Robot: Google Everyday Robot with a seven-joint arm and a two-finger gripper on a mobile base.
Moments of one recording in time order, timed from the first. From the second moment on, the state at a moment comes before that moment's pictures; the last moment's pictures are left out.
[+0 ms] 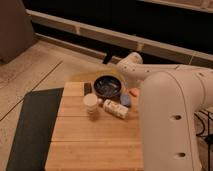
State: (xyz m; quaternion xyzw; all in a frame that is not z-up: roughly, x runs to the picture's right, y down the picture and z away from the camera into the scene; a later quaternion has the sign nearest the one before) arm 0.175 0.024 0.894 -0.12 0.25 0.61 0.75
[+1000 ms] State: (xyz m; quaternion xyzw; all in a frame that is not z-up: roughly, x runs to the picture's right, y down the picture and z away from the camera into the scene) arm 0.167 0.061 0.927 -0.17 0.23 0.60 0.75
